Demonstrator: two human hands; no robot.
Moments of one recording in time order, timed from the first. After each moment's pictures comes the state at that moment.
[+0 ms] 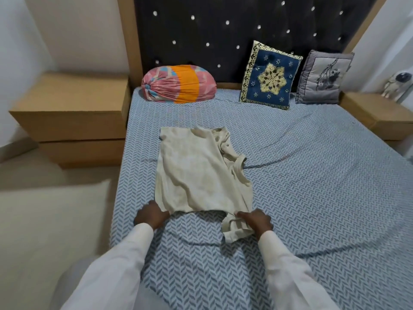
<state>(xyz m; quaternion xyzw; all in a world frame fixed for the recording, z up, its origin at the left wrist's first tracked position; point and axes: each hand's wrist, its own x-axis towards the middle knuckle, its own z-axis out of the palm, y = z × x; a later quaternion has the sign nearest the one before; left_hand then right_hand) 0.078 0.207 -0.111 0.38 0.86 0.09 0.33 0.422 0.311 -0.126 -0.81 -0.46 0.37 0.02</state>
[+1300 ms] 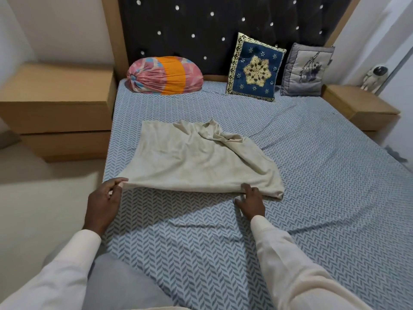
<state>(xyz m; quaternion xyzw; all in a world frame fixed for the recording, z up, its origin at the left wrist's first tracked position) 0.053 0.124 -0.047 0.42 0.74 0.48 0.20 0.464 0.296 -0.114 -0.70 -0.68 0.22 0.09</state>
